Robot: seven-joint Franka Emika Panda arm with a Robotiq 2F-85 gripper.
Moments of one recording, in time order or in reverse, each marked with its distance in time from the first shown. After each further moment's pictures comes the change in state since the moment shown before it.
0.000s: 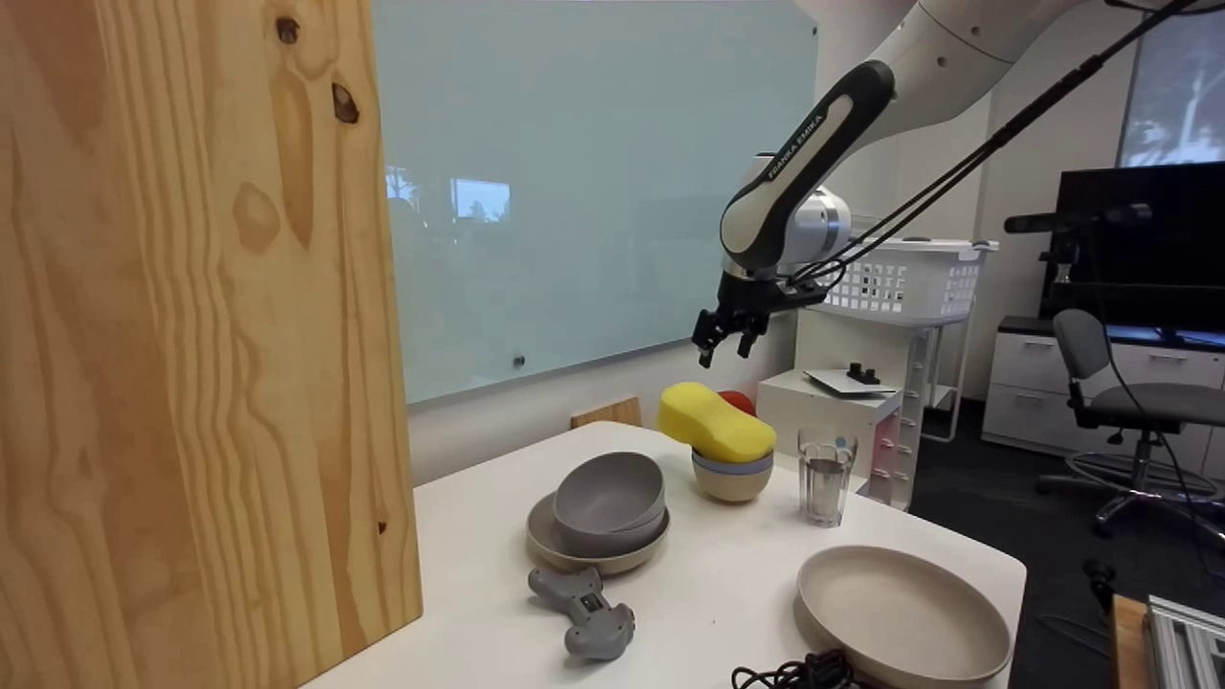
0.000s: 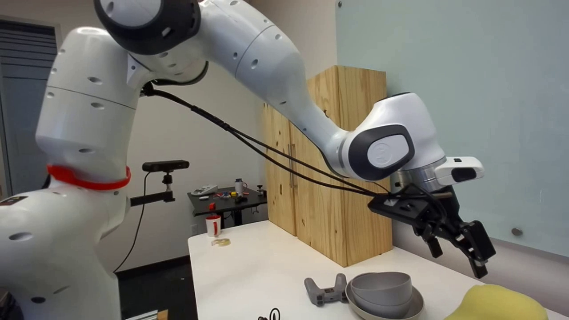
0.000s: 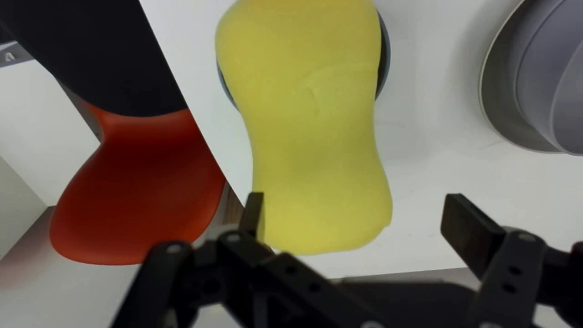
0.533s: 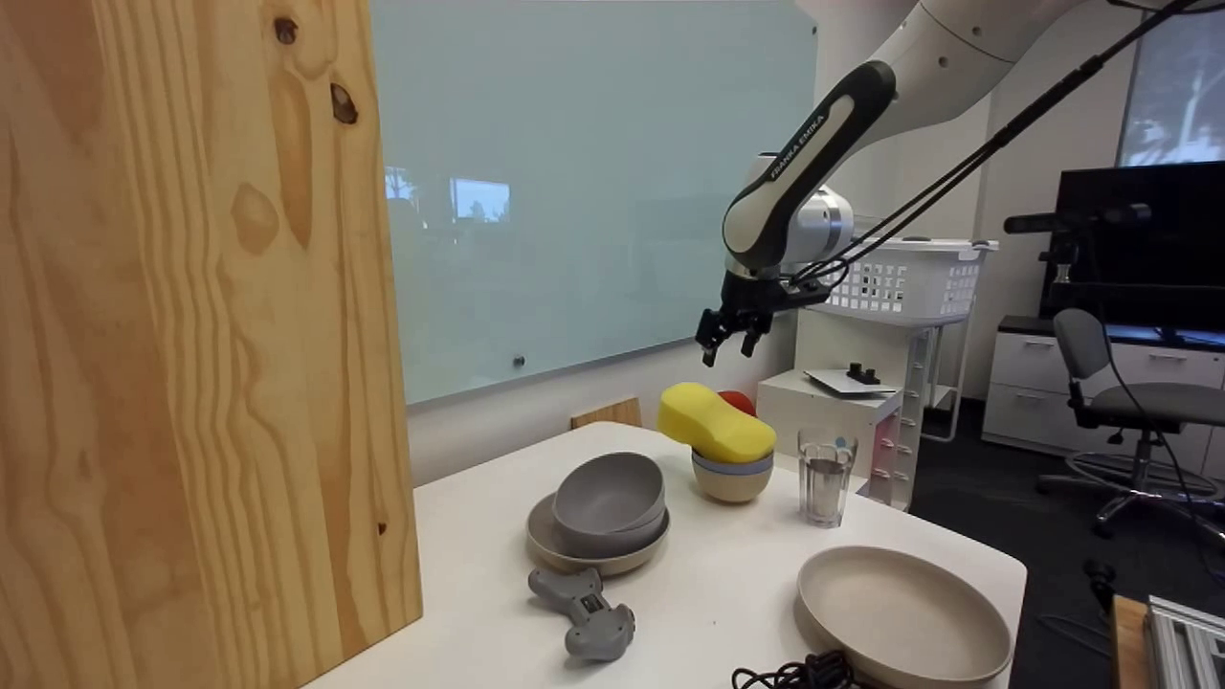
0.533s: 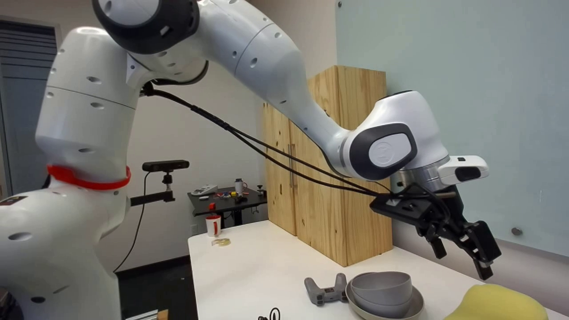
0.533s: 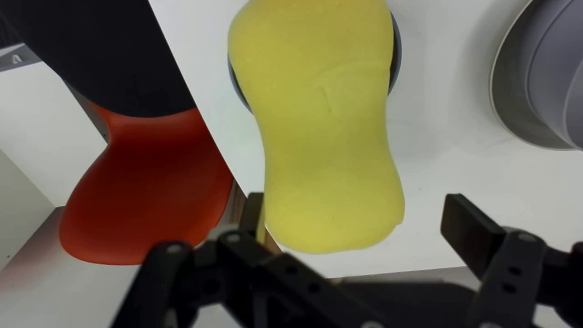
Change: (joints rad) arm -0.003 -0.001 -0.009 0.001 0.000 0.001 0.000
